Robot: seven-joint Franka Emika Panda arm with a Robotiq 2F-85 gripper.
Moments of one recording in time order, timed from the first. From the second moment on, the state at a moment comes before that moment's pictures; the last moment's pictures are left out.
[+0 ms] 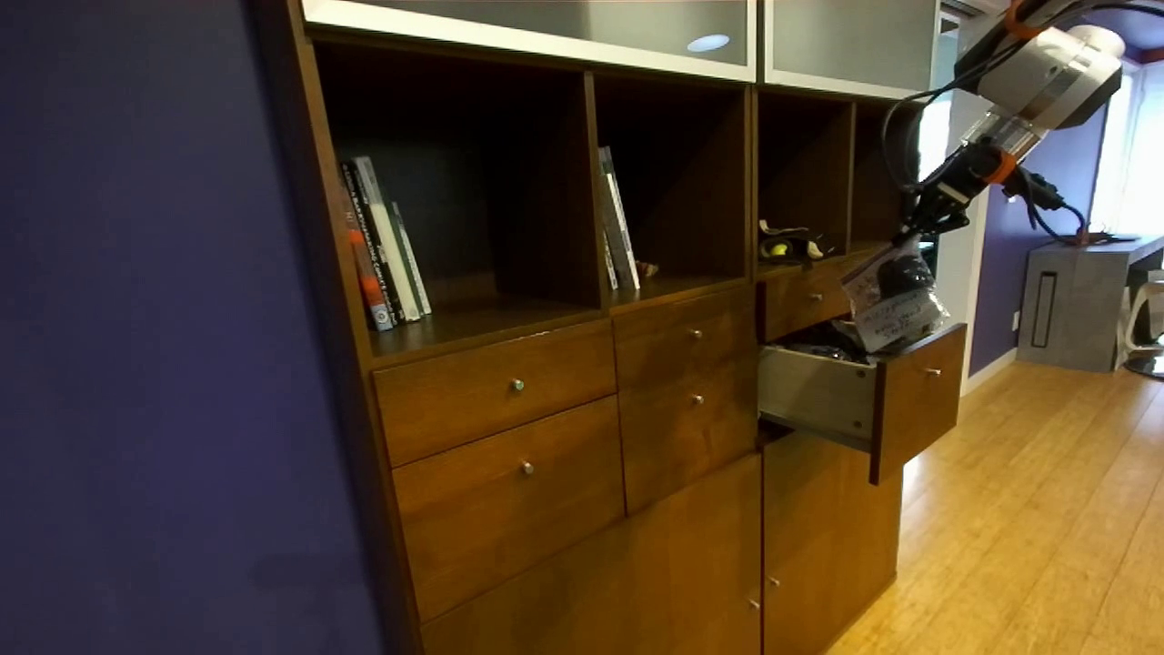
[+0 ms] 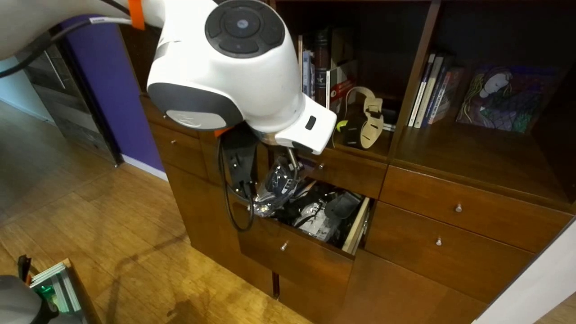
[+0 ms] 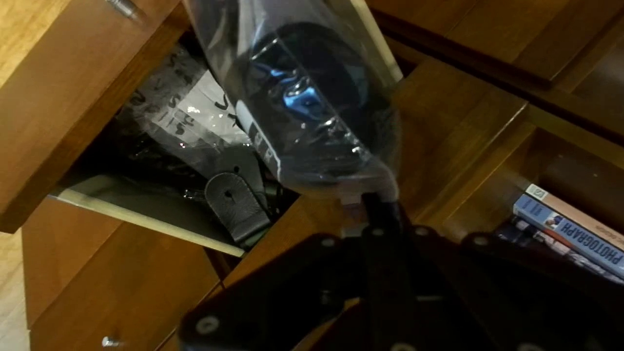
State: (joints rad) arm -0.36 -0.04 -0.31 -1.96 0.69 2.13 -0.41
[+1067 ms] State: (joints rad) arm -0.35 0.11 -0.27 -1.89 0.84 2.34 -0.55
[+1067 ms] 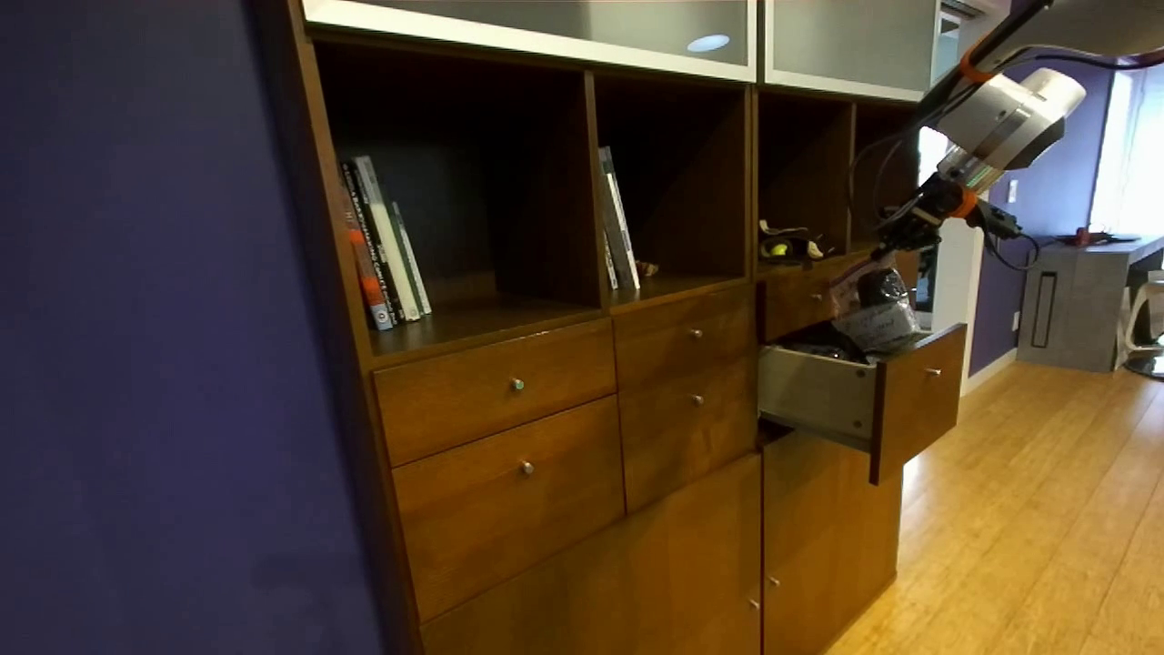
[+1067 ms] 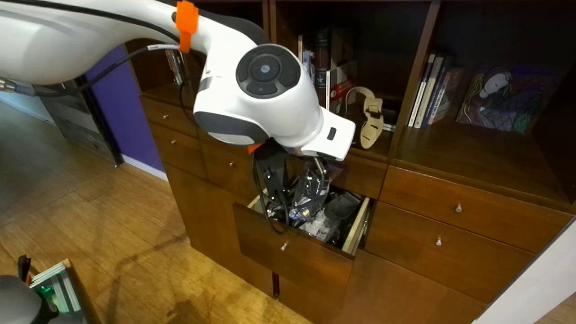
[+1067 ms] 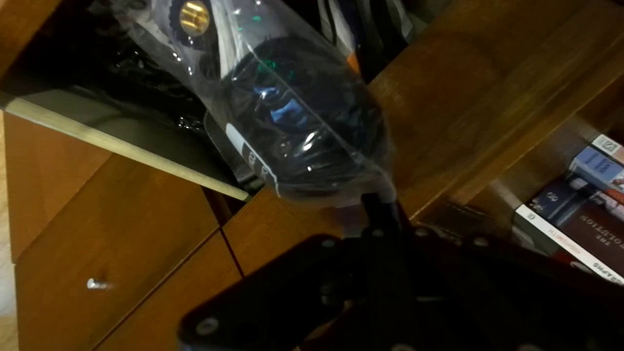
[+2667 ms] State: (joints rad) arm -0.40 0.27 -0.27 -1.86 0.96 2.48 -0.64
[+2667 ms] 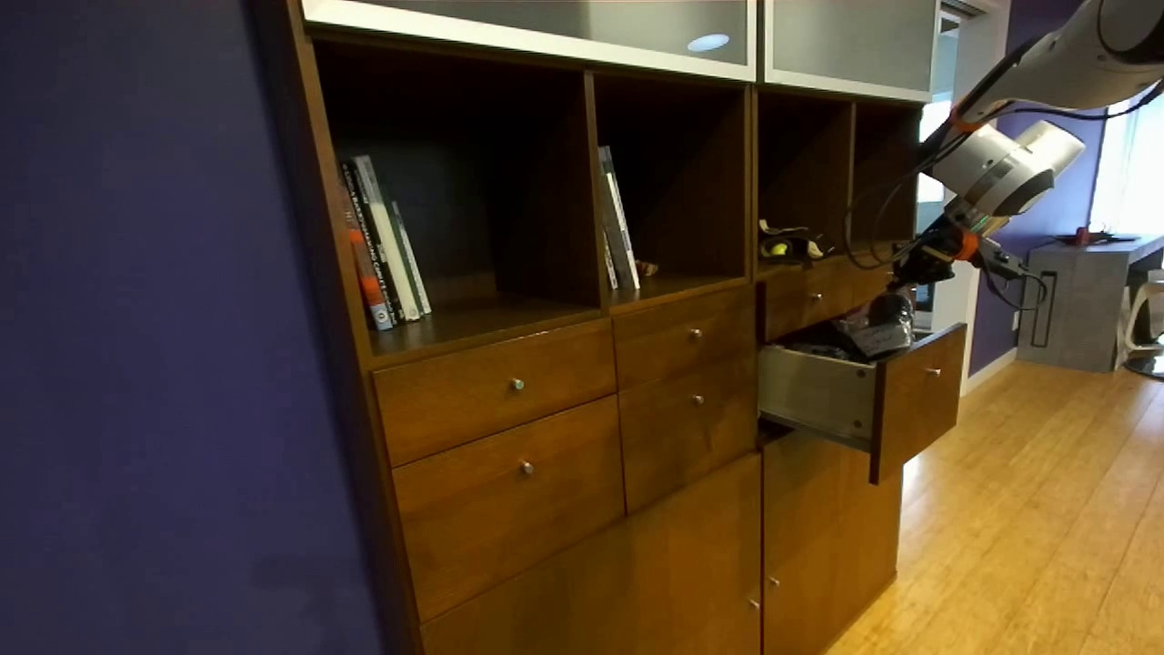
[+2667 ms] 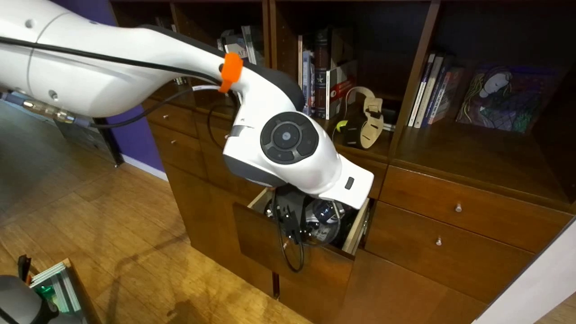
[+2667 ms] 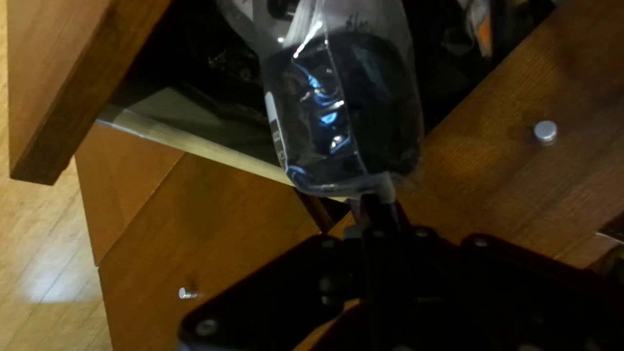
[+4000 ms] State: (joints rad) arm -0.41 0.34 -0.26 -1.88 0.54 2.49 -0.52
